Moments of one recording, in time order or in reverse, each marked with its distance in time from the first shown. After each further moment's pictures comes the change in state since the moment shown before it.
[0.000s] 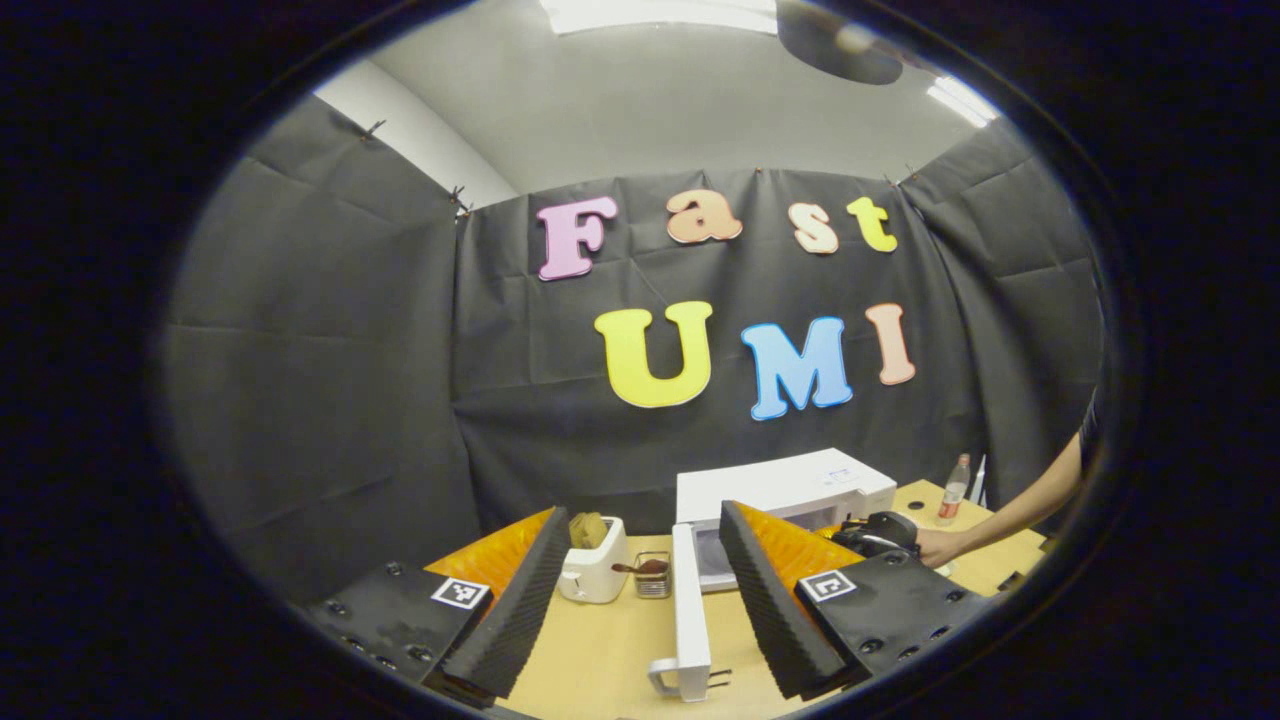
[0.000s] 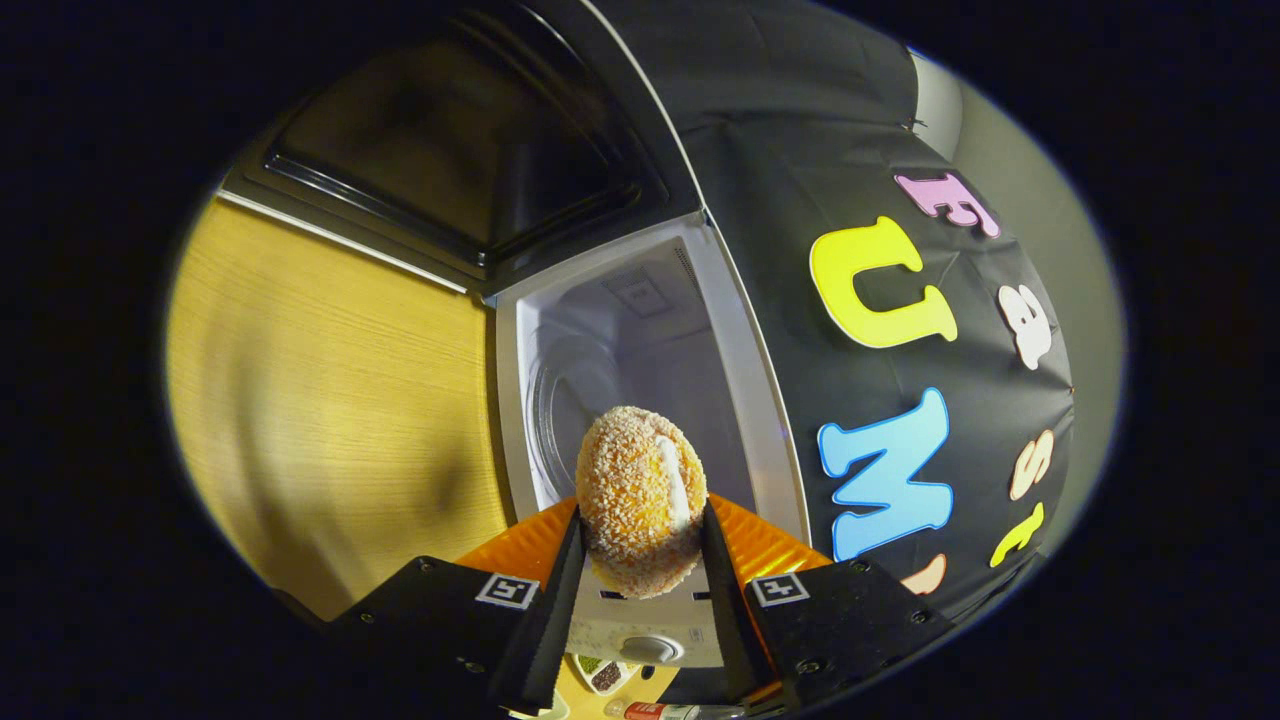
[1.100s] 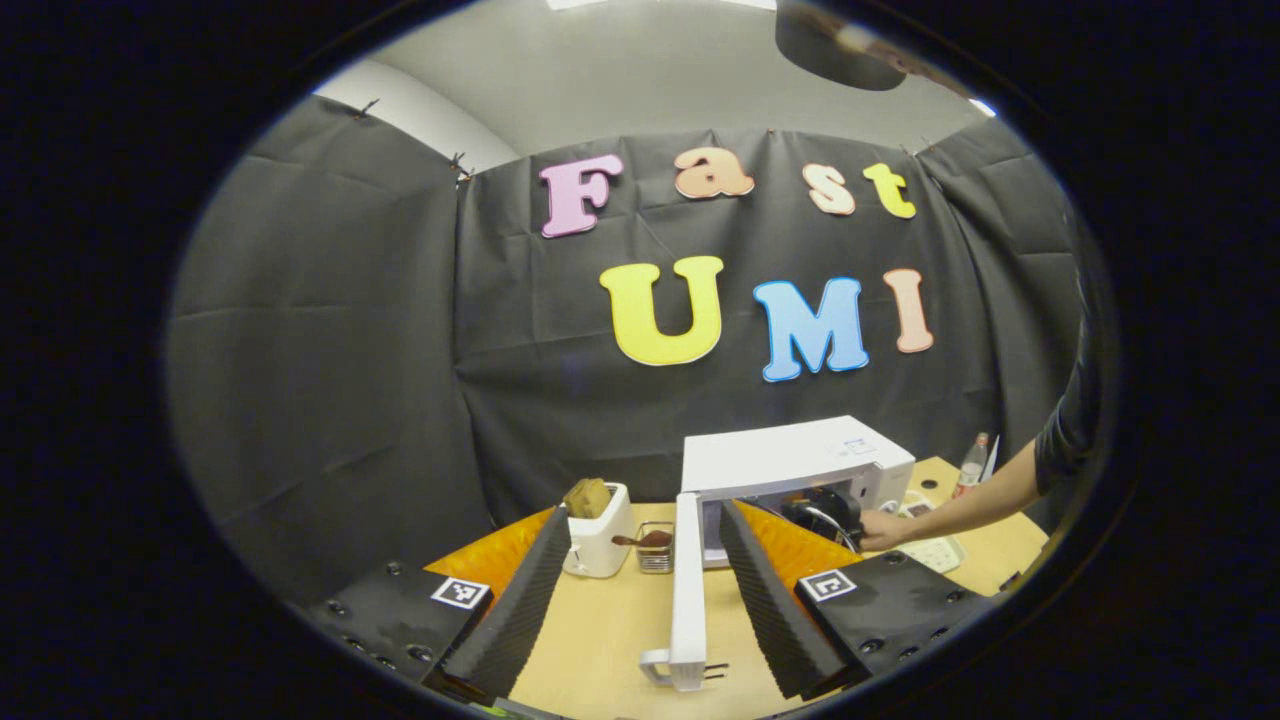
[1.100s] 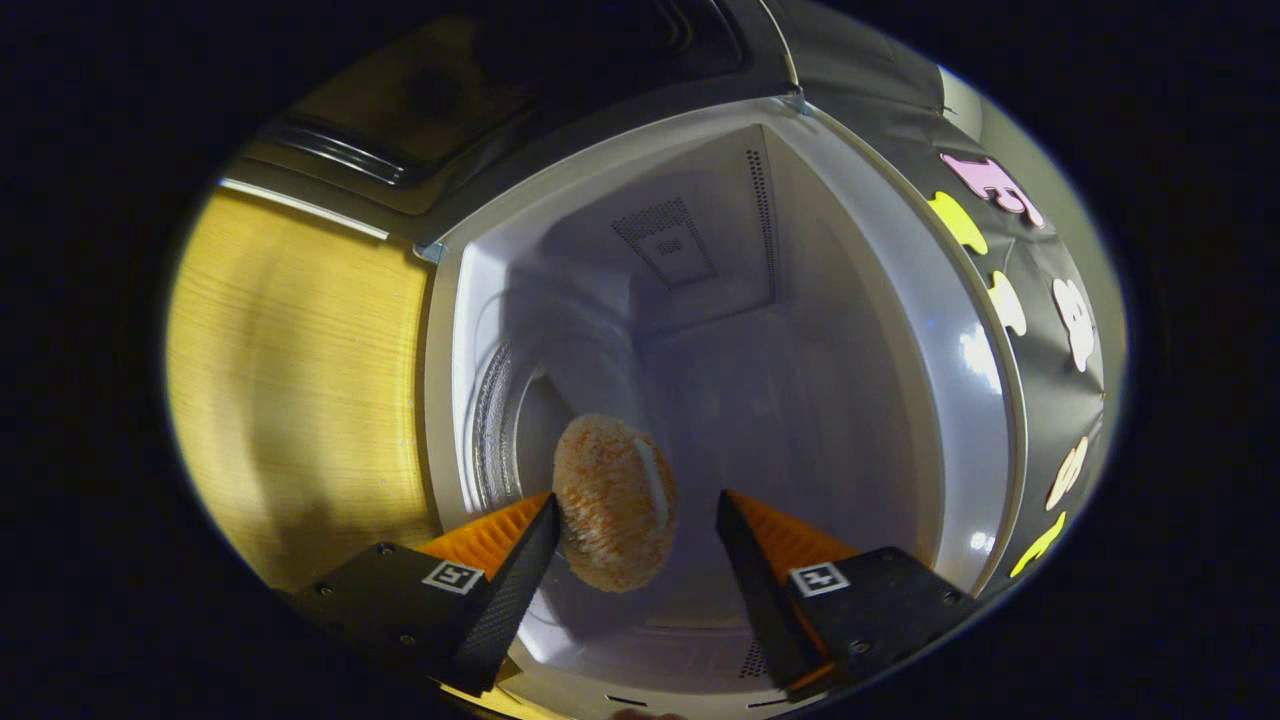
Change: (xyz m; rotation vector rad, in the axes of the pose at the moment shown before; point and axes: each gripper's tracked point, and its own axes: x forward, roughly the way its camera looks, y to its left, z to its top) left arm 0.036 -0.014 -0.037 -0.015 0.114 0.031; right arm 0.119 0.019 0.000 0.032 0.033 0.052
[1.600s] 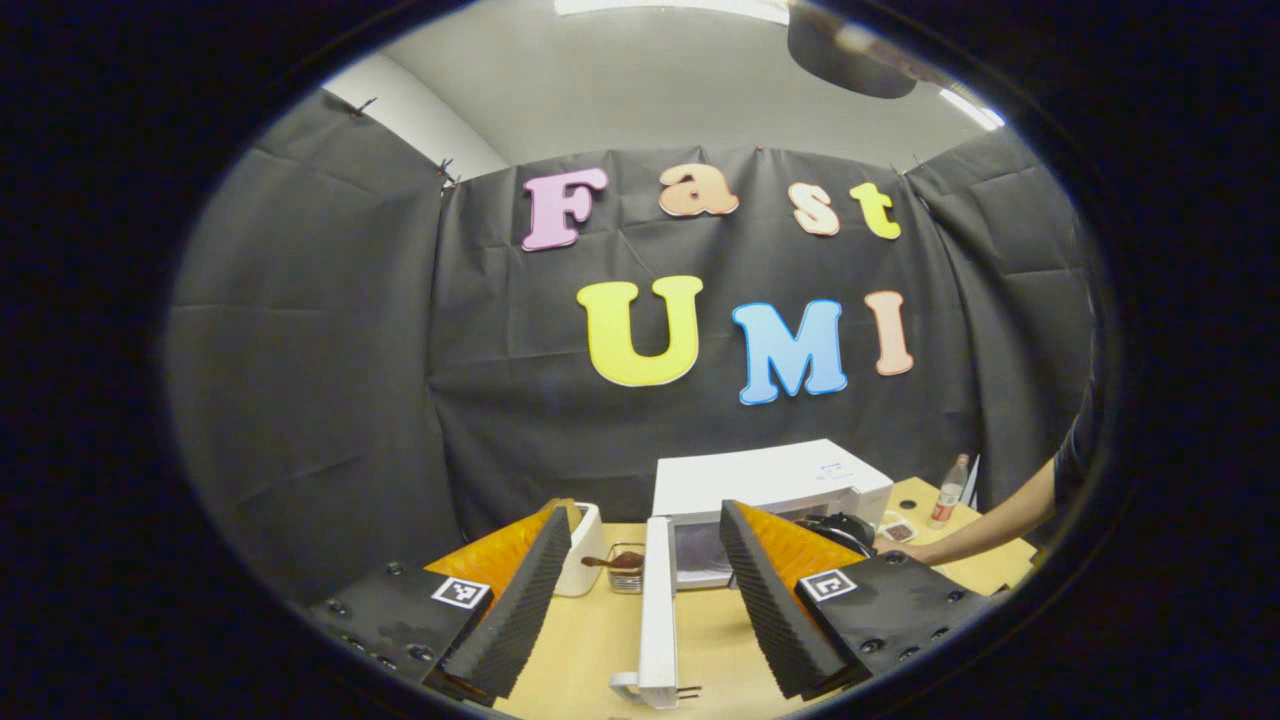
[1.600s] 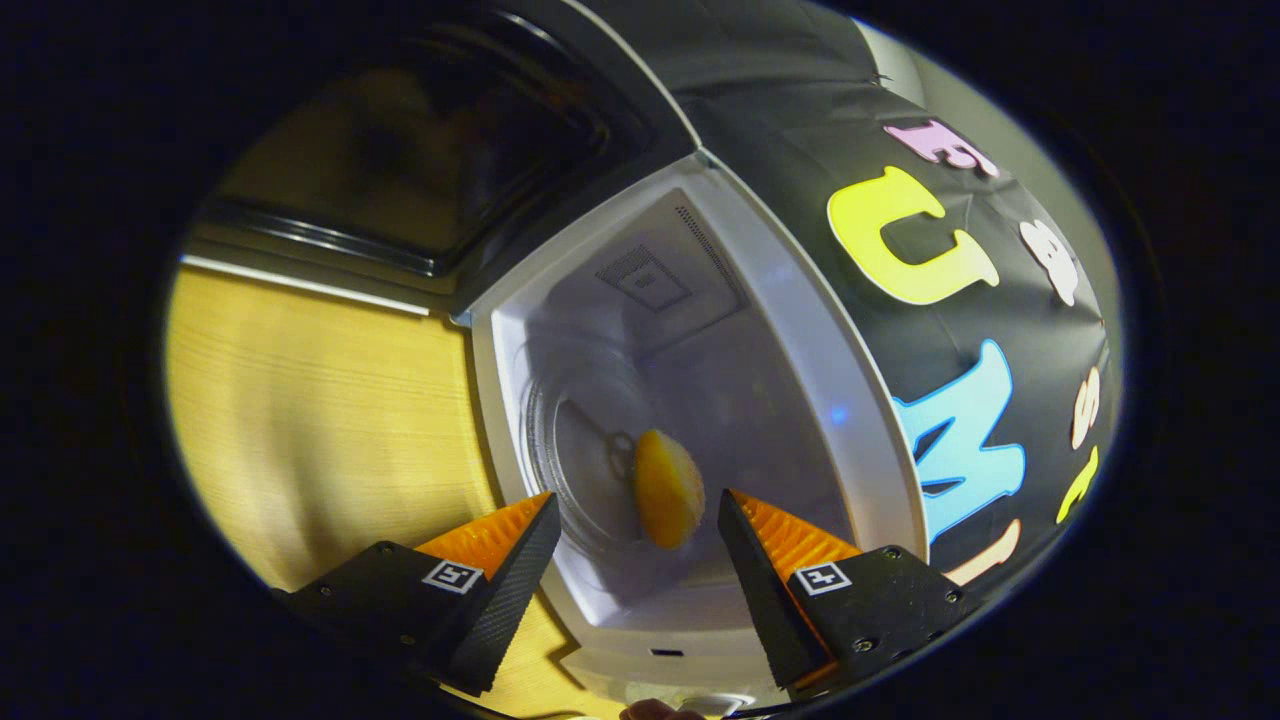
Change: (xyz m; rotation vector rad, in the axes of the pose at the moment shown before) left arm 0.021 -0.027 0.019 -0.032 -0.070 -0.087; right arm -0.082 0.003 0.003 0.218 -0.065 0.070
